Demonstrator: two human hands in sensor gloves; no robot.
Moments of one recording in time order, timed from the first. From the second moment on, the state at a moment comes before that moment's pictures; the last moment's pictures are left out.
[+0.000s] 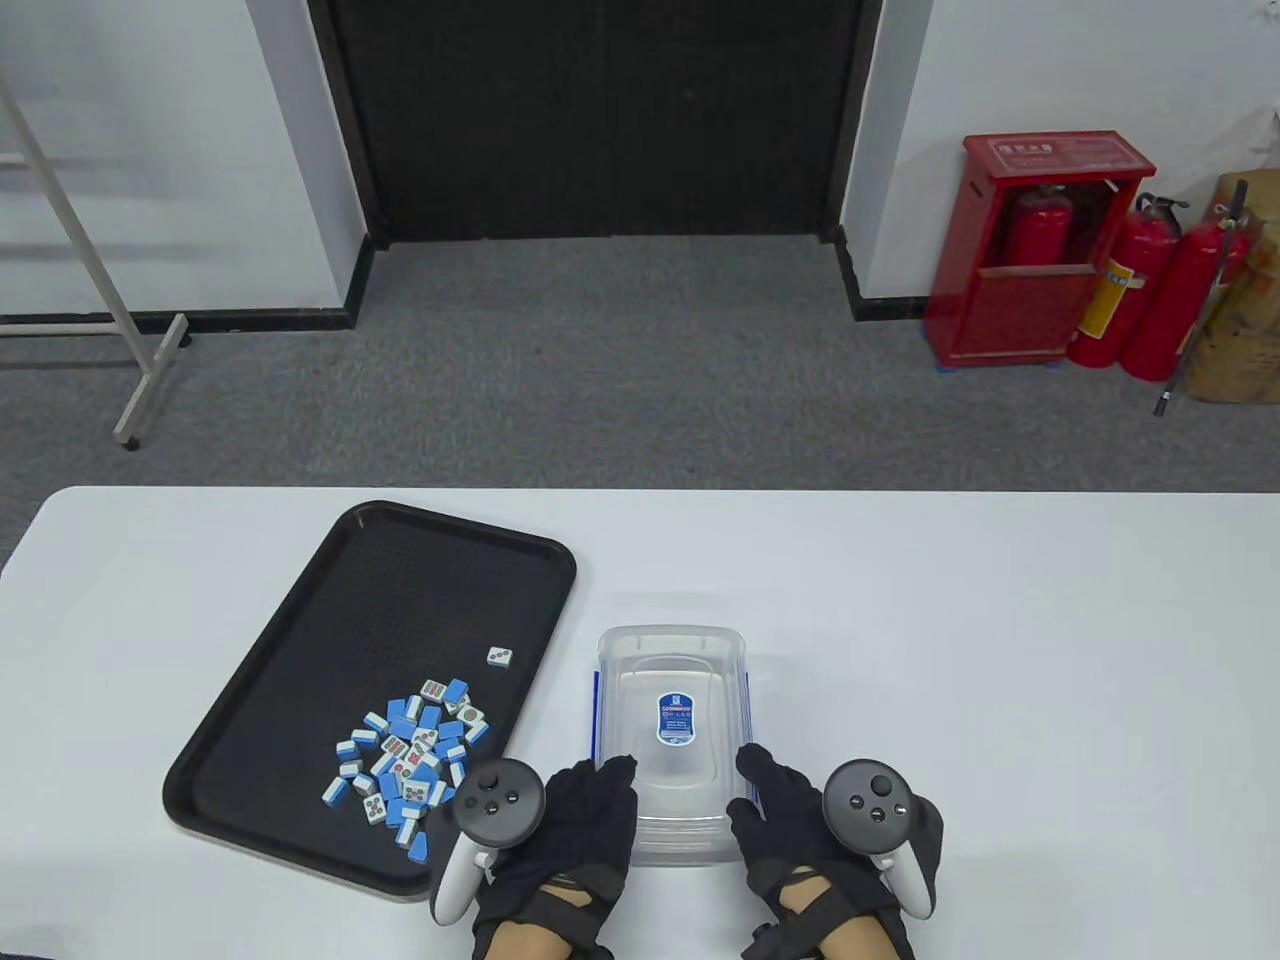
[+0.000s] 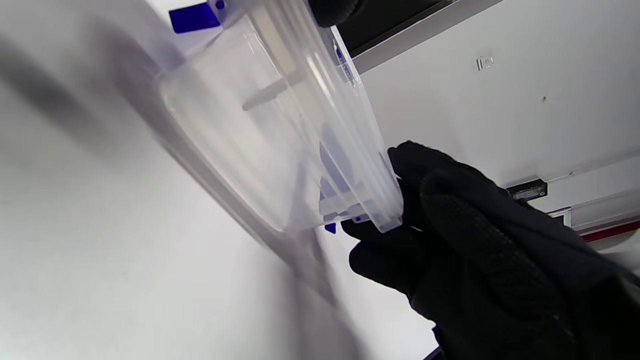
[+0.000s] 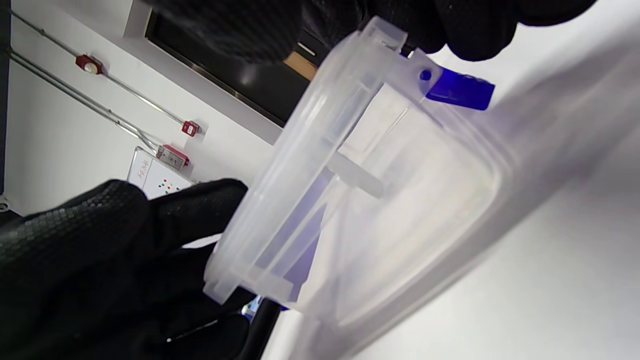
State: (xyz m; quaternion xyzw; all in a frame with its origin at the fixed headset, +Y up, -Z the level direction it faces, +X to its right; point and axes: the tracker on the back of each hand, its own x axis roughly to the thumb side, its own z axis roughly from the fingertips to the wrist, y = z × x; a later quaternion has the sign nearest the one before) left_hand -0.131 -0.758 -0.293 -0.18 -0.07 0.48 0.85; right_hand 0.140 -0.751 -0.296 0.06 0.04 0.87 0.49
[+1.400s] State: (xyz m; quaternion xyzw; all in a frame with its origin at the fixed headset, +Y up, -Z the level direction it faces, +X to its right) left_hand -0.124 -0.758 -0.289 -0.15 -0.11 0.44 0.88; right_hand 0.169 -0.792 -0.300 -0.08 0.12 0.72 0.67
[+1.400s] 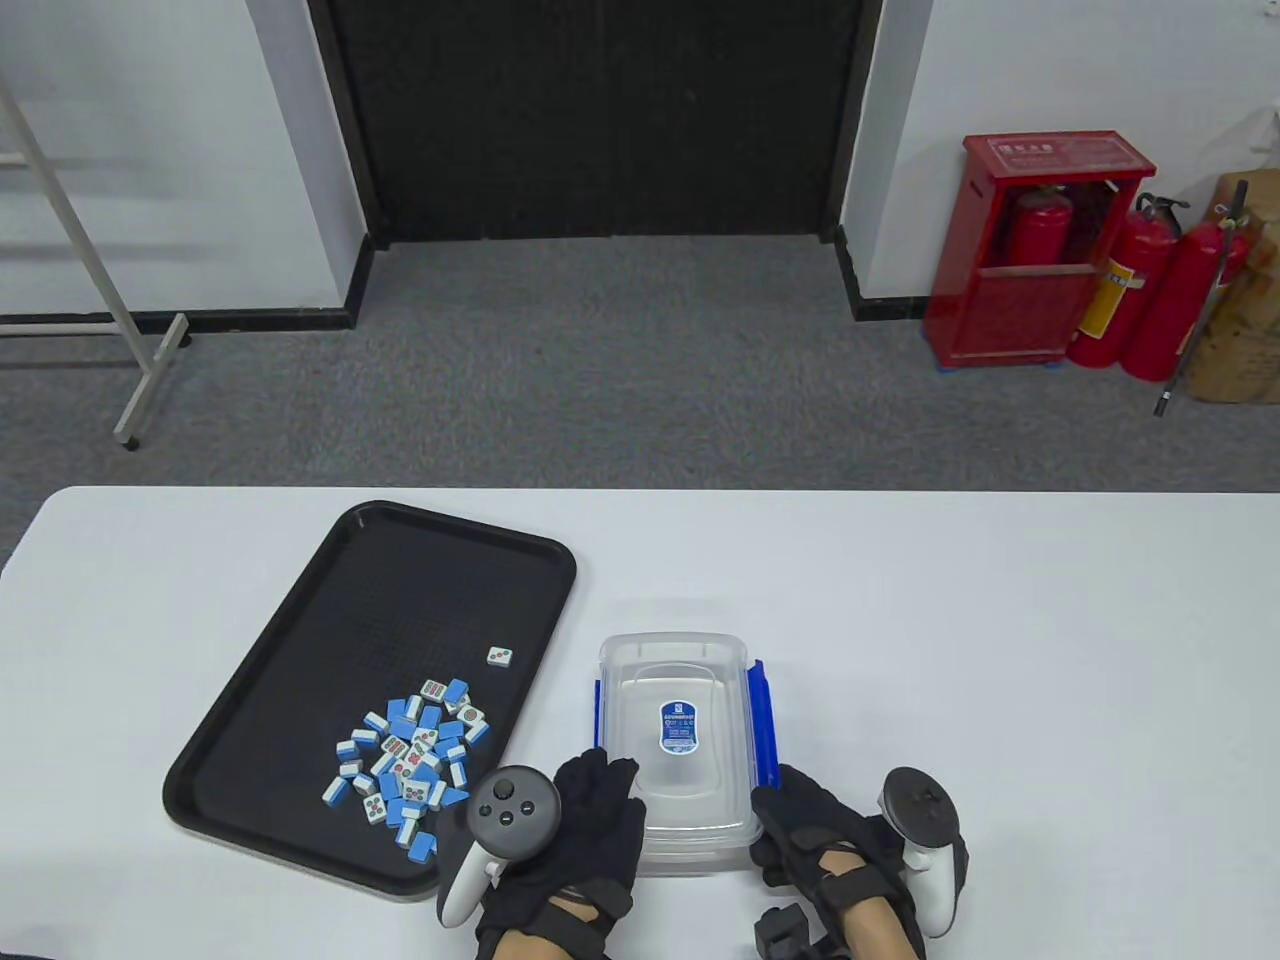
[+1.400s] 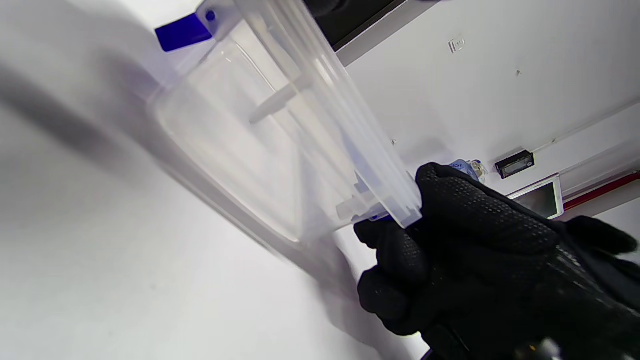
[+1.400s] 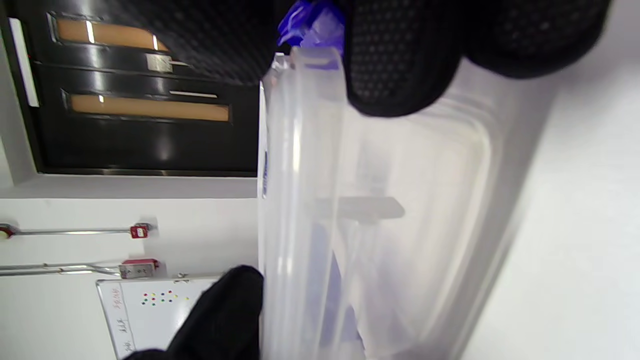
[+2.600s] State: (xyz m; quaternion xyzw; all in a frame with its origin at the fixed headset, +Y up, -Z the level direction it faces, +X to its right) left_hand -0.114 -0.759 -0.285 -0.16 -0.11 0.45 0.87; right_hand 0.157 -0.791 -0.304 -0.09 0.09 0.77 0.62
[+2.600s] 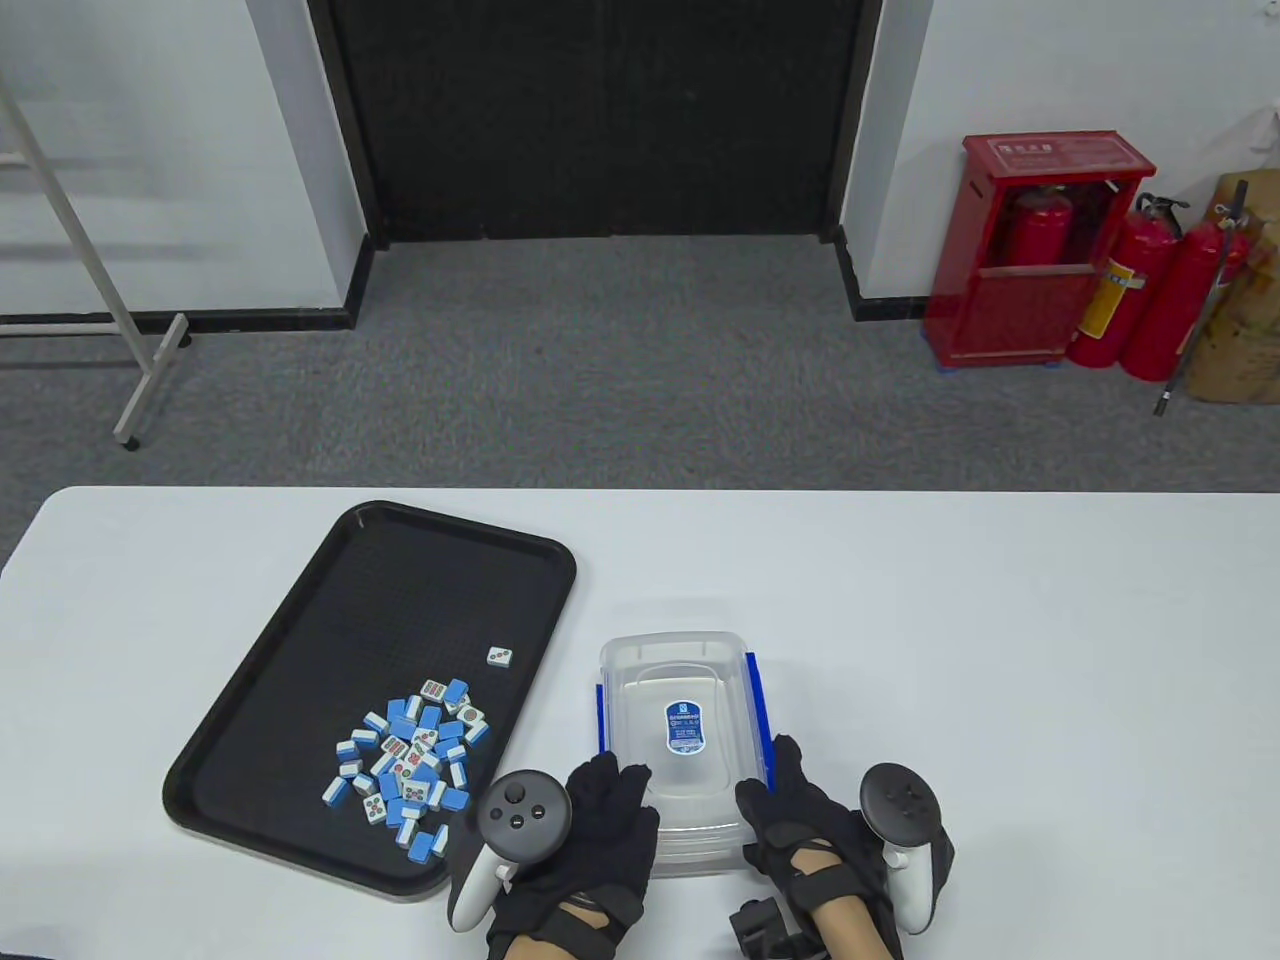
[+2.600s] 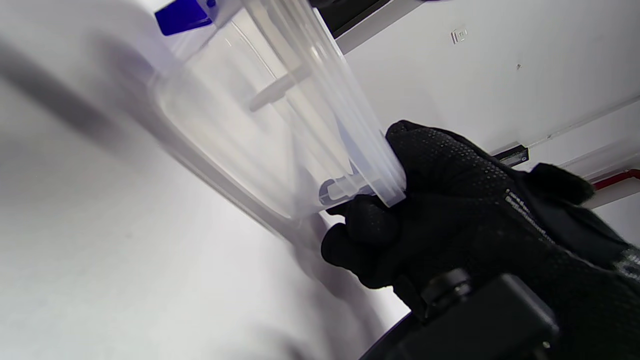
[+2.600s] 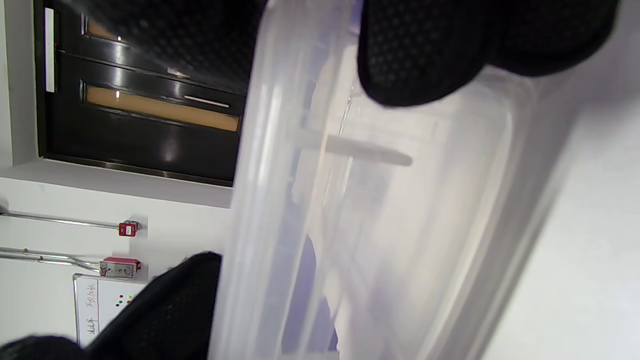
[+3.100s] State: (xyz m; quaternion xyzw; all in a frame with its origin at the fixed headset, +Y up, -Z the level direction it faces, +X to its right) left_hand -0.124 -0.765 -0.289 -0.14 -0.05 0.46 0.87; right_hand 0.159 -0.785 -0.301 -0.08 0.09 0.81 0.57
